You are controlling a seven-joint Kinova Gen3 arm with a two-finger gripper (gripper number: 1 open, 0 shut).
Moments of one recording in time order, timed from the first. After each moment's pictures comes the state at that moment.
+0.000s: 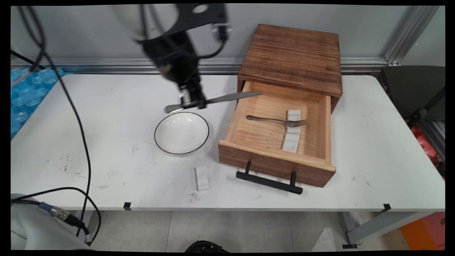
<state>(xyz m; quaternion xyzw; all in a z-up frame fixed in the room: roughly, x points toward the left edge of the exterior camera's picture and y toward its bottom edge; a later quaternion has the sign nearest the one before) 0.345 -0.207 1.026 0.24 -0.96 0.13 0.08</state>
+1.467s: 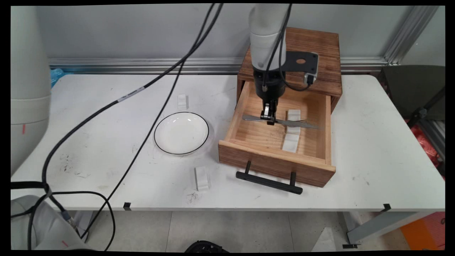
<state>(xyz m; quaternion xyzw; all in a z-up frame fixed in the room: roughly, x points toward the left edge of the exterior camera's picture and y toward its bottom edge) 0.220 -0.403 0.888 0.05 -1.00 0.05 0.07</state>
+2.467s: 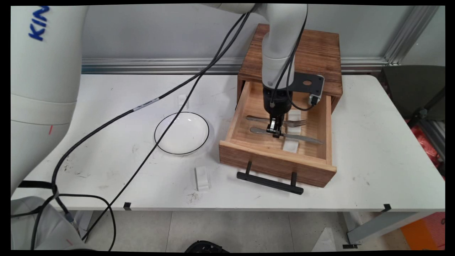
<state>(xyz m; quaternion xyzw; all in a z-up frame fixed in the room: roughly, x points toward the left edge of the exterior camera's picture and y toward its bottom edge) 0.192 -0.421 0.834 0.01 -1.00 0.03 0.07</state>
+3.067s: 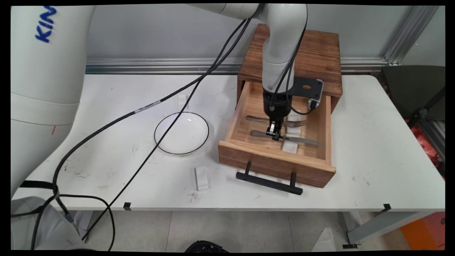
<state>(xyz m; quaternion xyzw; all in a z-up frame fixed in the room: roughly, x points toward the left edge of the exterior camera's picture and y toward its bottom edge) 0.192 -0.422 0.821 0.01 -1.00 0.02 0.07</state>
